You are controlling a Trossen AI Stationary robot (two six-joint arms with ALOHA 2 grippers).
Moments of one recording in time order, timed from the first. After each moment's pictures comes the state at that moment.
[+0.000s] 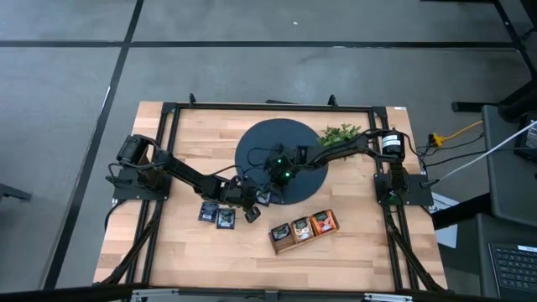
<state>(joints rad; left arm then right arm) -0.22 1.79 0.81 -0.01 -0.29 -0.79 -0.12 2.01 1.13 0.06 -0.48 0.40</state>
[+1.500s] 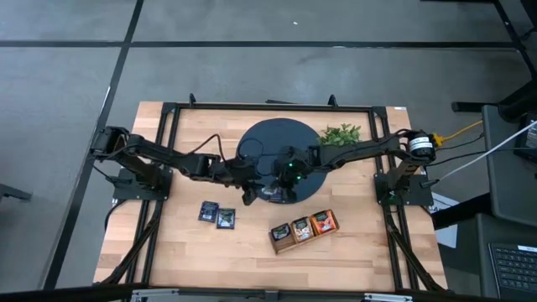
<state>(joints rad) -0.07 1.48 0.81 0.01 -0.16 -0.51 -0.03 1.76 1.13 -0.19 -0.23 0.10</state>
